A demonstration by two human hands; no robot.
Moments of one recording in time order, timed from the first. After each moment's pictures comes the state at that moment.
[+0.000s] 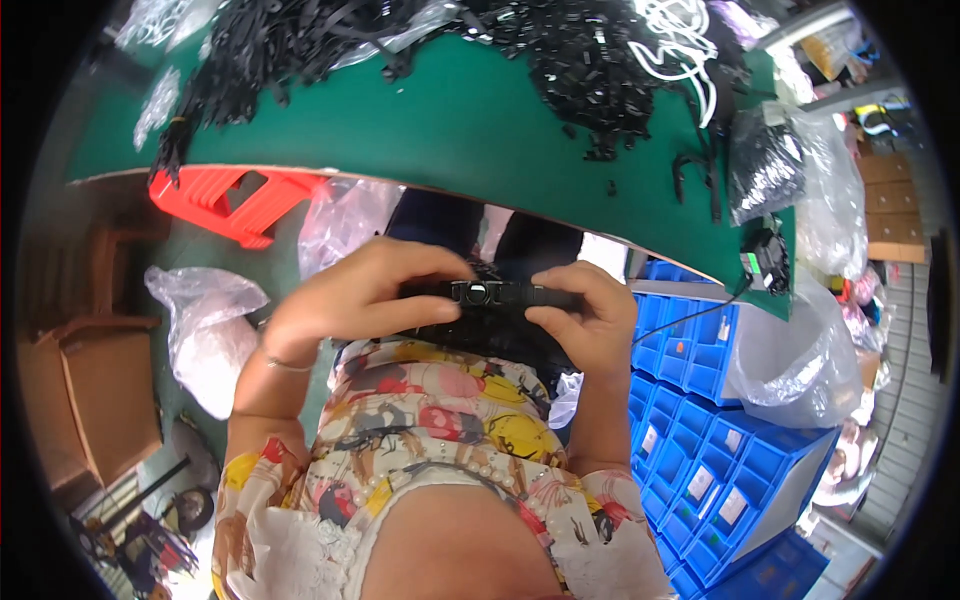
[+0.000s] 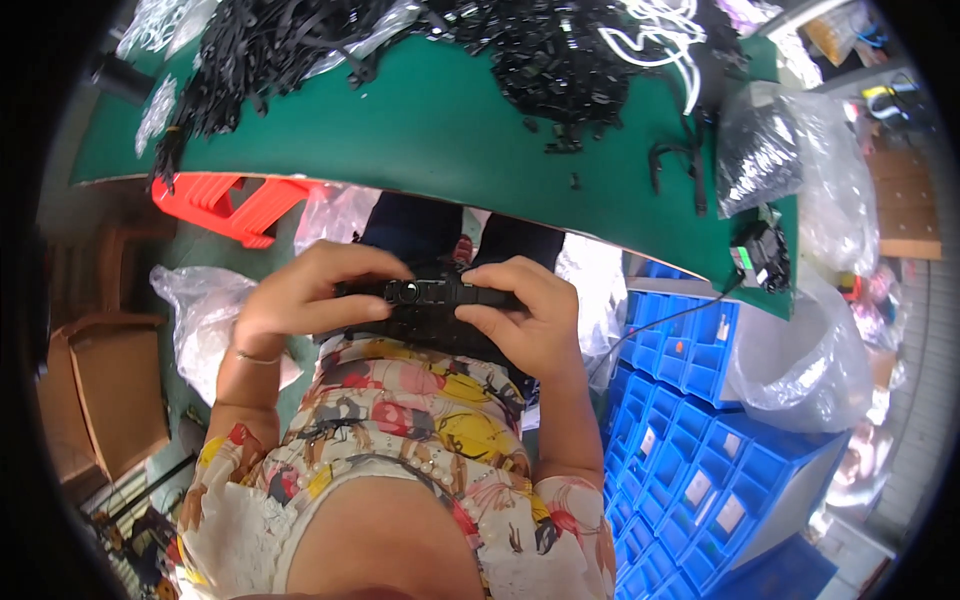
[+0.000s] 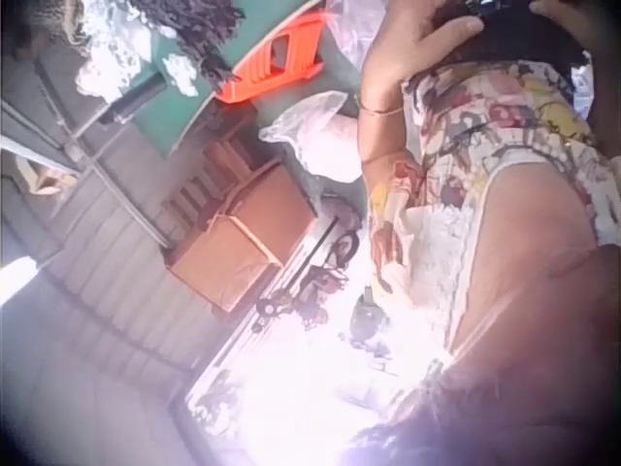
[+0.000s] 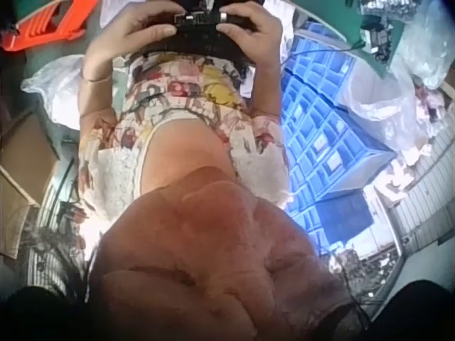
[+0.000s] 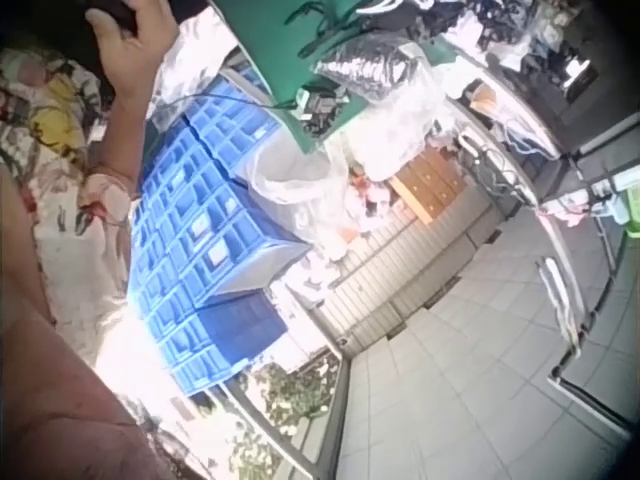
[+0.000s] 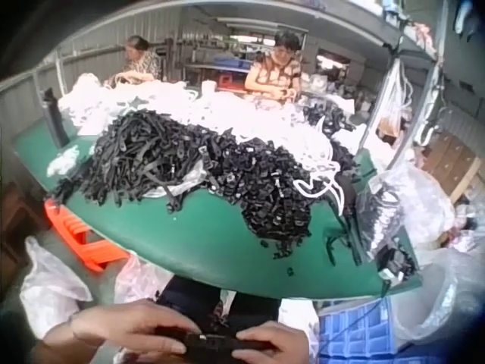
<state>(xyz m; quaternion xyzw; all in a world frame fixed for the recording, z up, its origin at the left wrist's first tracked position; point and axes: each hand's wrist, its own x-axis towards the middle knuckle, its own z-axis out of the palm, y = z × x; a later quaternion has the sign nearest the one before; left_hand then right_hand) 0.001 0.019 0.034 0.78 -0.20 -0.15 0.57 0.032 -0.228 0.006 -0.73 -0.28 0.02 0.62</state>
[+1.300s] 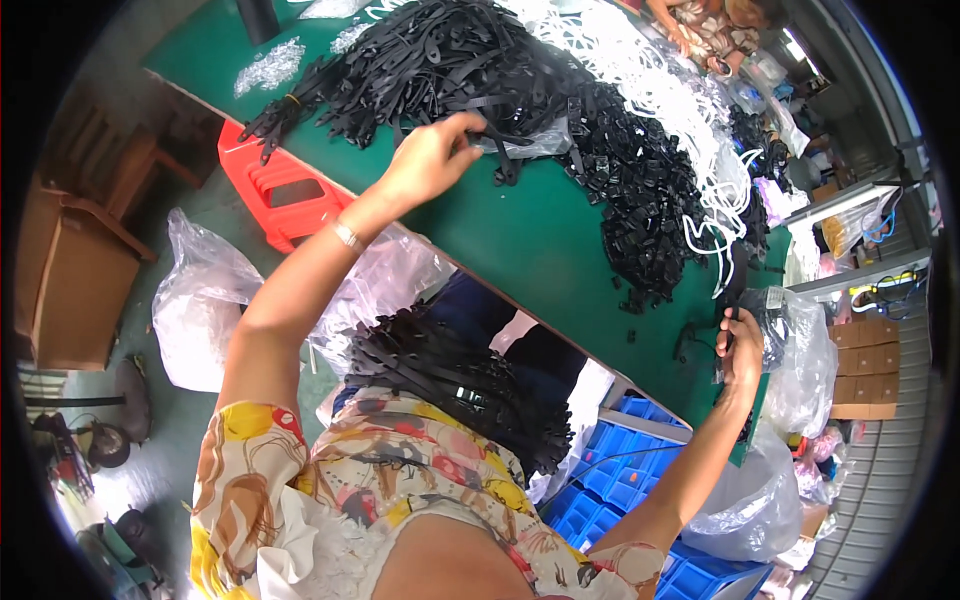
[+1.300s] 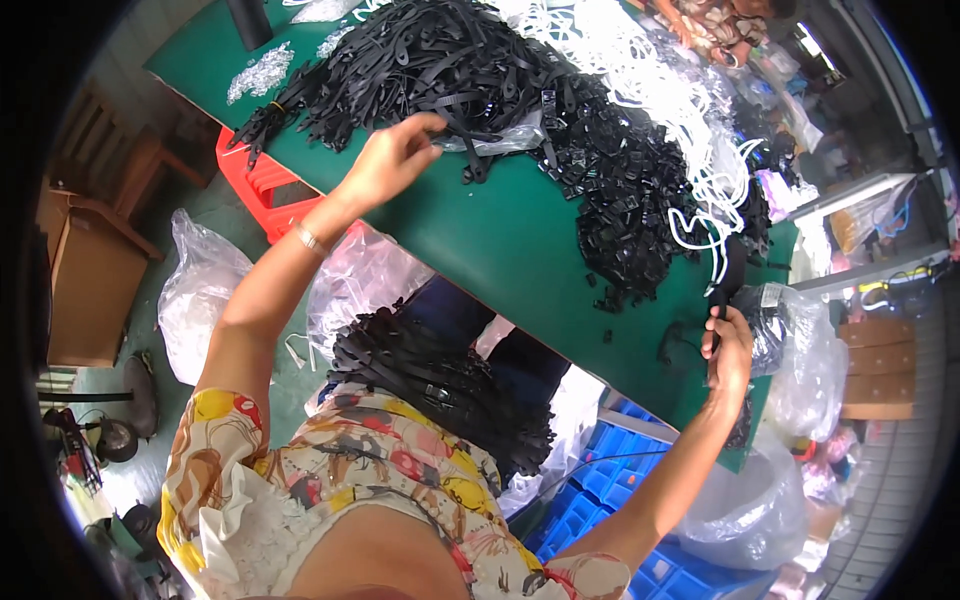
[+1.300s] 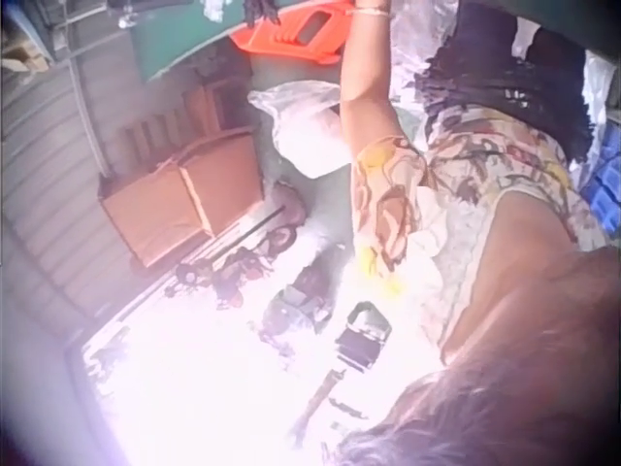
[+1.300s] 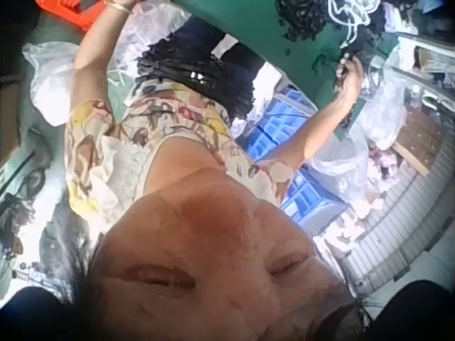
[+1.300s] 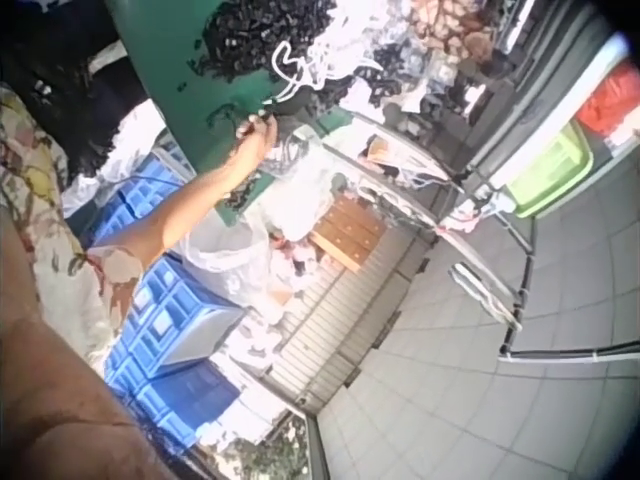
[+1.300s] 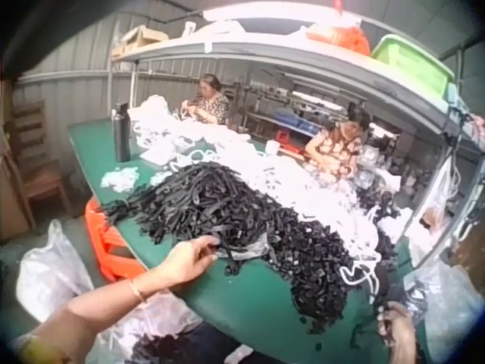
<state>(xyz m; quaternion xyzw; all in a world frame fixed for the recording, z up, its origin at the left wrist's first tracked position) 0.117 0.134 0.012 0.89 0.07 0.23 0.38 0.226 -0.339 0.058 -0.76 0.00 0.08 0.64</state>
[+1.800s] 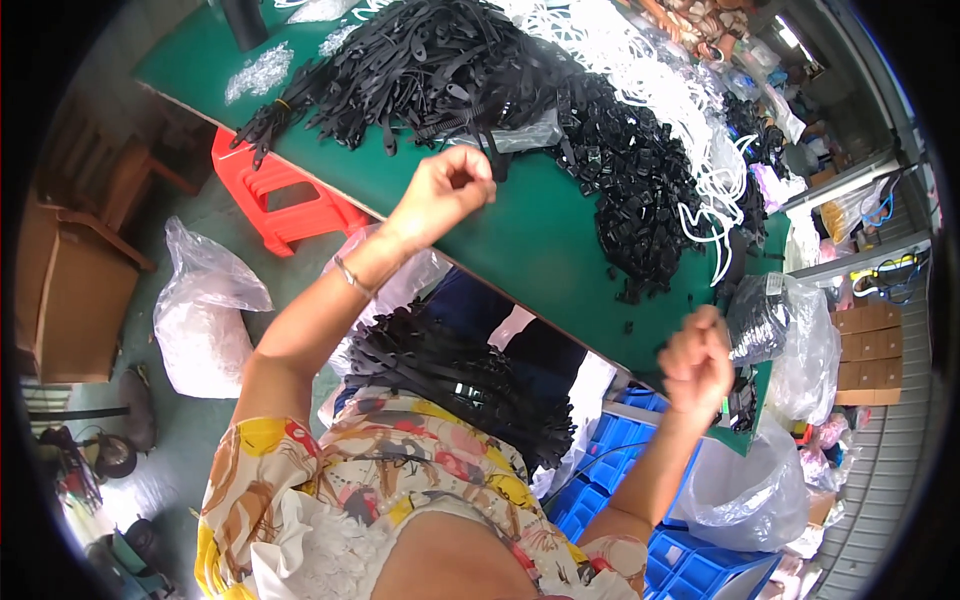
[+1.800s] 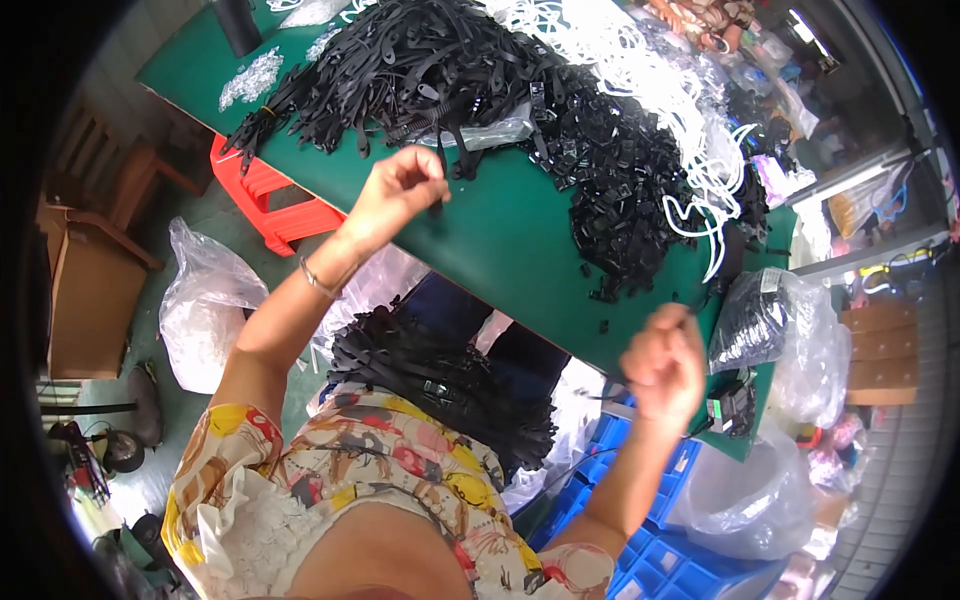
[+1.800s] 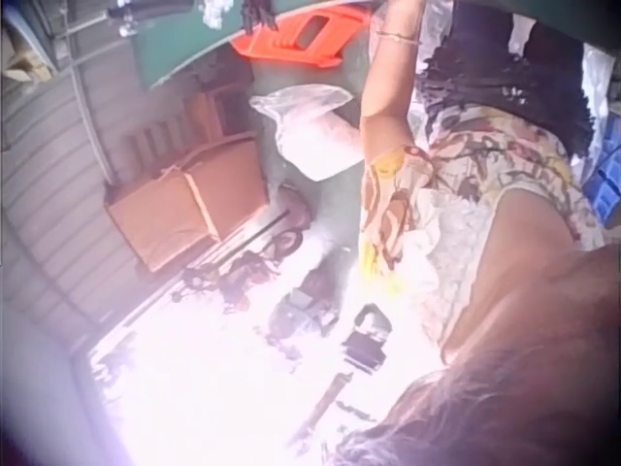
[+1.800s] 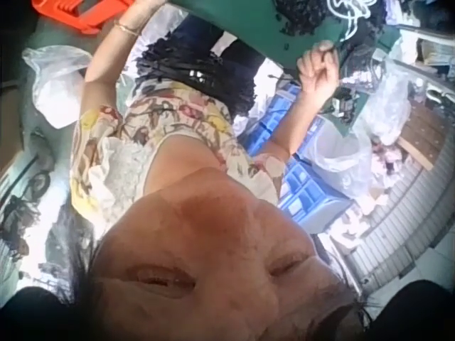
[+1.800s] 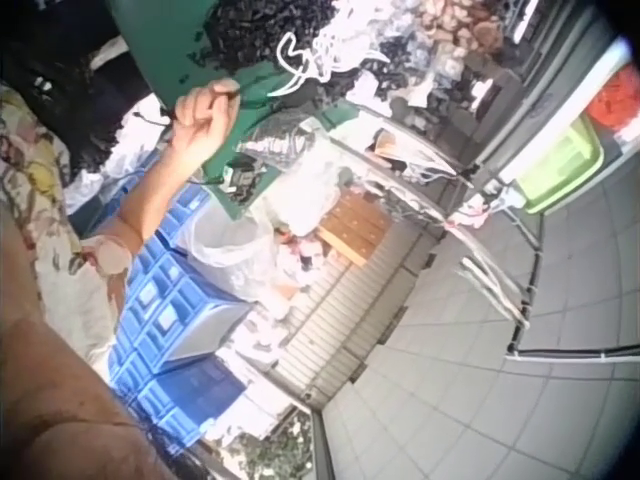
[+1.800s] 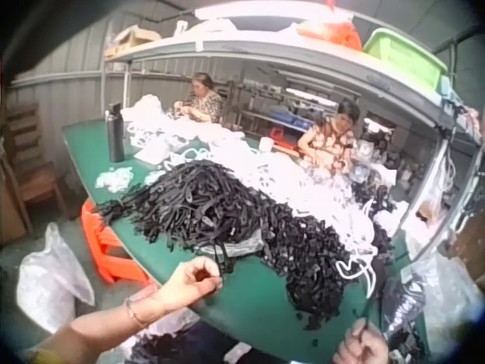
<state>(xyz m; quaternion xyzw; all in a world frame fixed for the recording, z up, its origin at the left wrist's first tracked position) 0.096 0.086 0.002 0.66 0.00 0.19 0.73 0.130 -0.254 0.068 -0.40 -0.18 0.26 0.86</state>
